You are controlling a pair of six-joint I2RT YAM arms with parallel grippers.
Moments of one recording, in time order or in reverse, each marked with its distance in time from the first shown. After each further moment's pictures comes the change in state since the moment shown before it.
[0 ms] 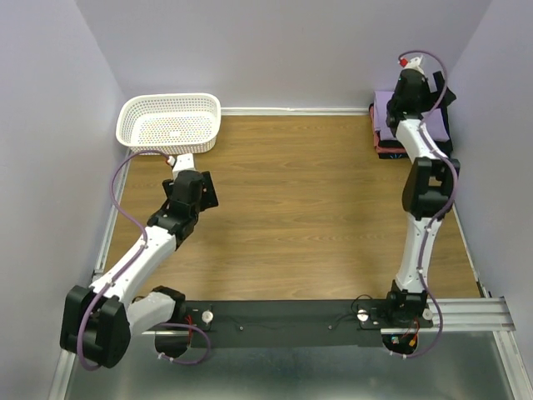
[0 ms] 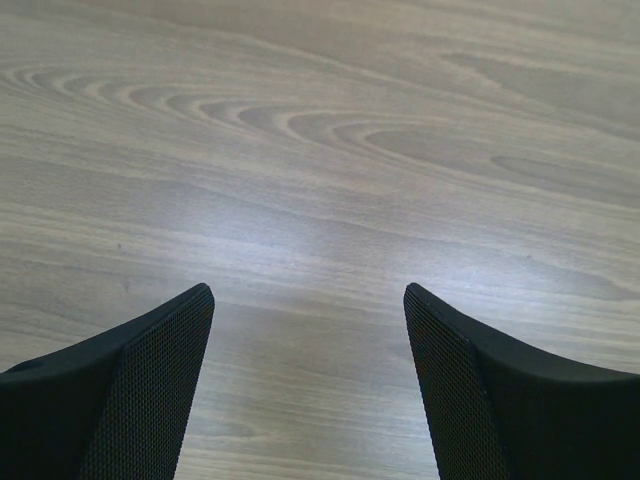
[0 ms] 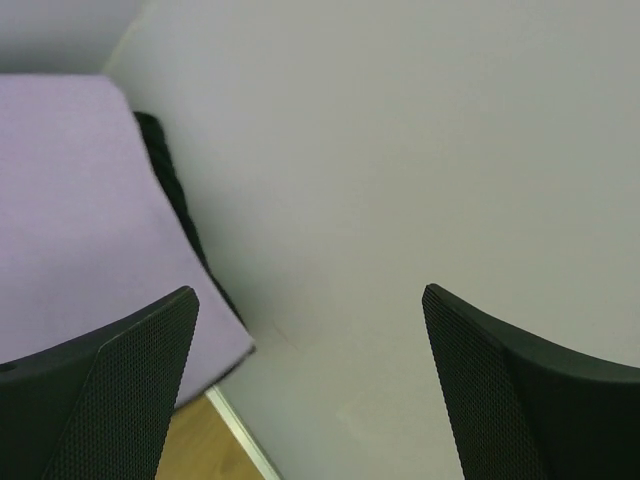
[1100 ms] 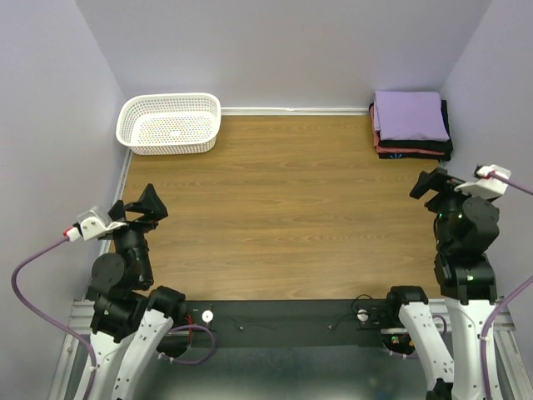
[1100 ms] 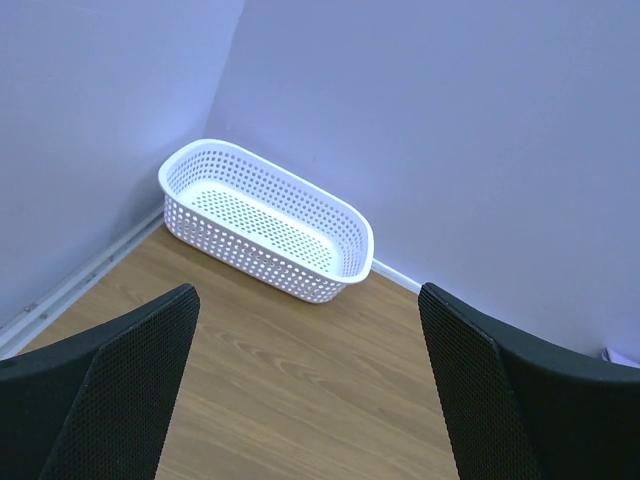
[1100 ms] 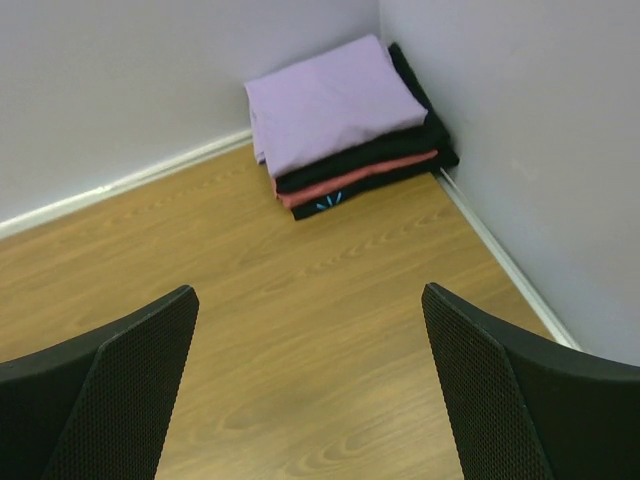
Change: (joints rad) left arm 0.000 -0.909 -0.043 0.007 -0.252 0.059; right arm 0.038 -1.792 -1.099 -0.624 -0.586 0.945
